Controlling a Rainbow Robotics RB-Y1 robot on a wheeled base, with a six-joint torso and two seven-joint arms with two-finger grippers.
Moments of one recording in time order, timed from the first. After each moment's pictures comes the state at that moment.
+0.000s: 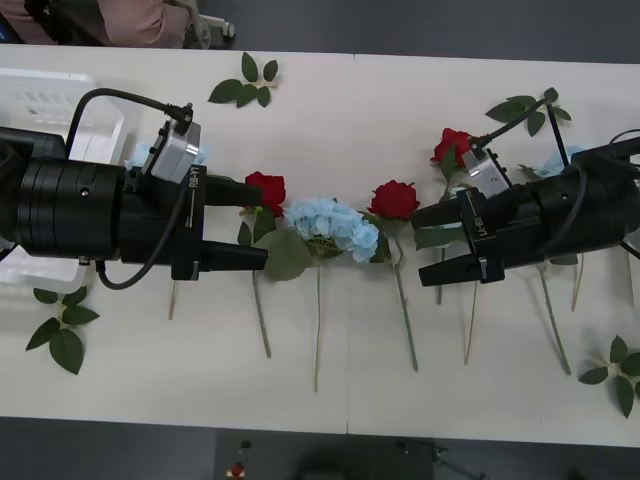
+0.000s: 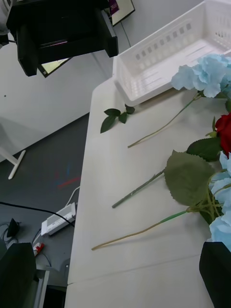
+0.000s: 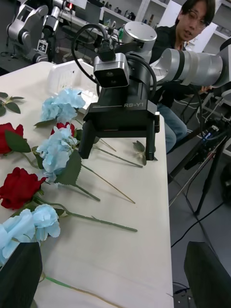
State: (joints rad) right arm -0.44 -0.80 0.30 -1.52 -2.04 1.32 2.72; left arm -0.39 1.05 -0.44 -1.93 2.18 0.86 -2.67
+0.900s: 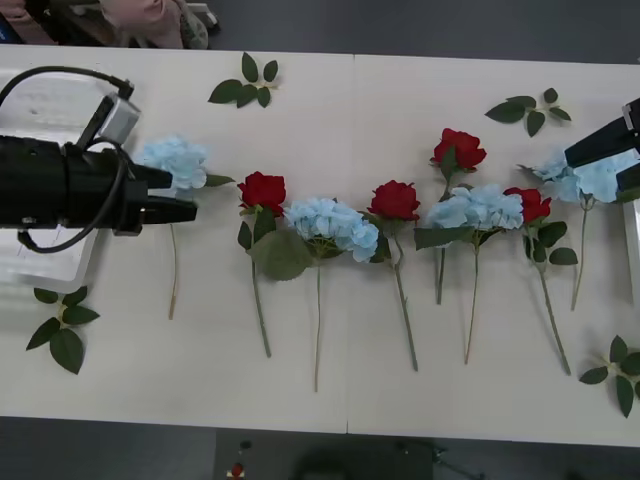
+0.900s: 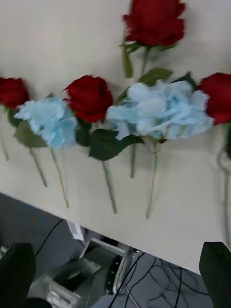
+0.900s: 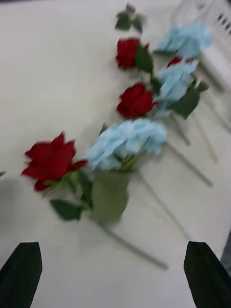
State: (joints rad) right arm -0.59 -0.88 -0.23 -1.63 -1.32 1.89 1.25; left arm -0.35 1.12 -0.28 -1.80 1.79 0.91 -2.17
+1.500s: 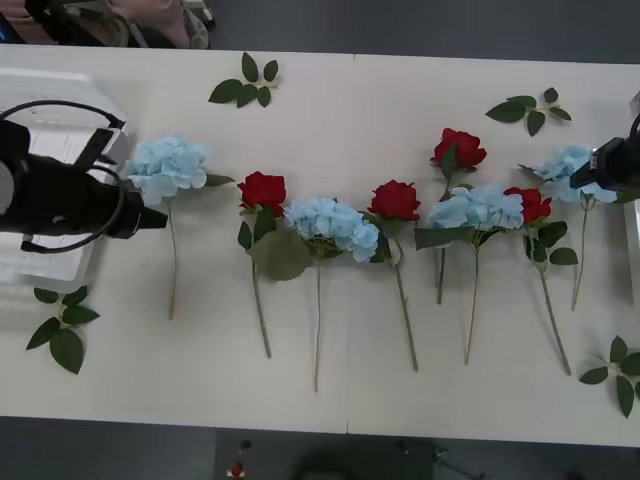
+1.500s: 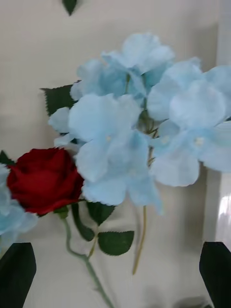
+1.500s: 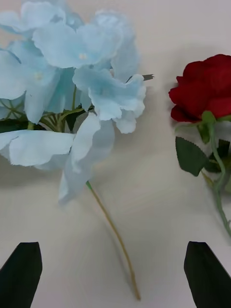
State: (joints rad) right arm -0.60 -0.88 0.08 -1.38 -0.78 1.47 1.27; left arm -0.42 0.94 -0.30 -1.67 1.12 1.08 -1.52
